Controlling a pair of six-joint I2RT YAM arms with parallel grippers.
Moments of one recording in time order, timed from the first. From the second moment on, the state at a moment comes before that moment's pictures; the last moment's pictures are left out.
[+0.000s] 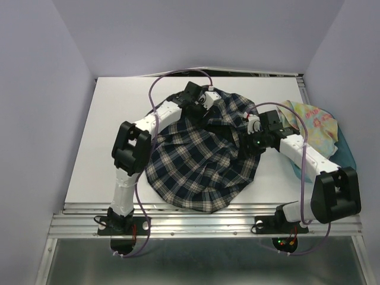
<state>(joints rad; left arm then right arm) -0.59 2.09 1.76 -0.57 0.20 0.33 0.24 1.37 0.93 -0.61 -0.39 -0.05</state>
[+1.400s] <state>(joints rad) -0.59 2.02 2.32 -1.01 0.03 0.49 0.25 1.25 1.10 -0.57 -0.18 -0.75</state>
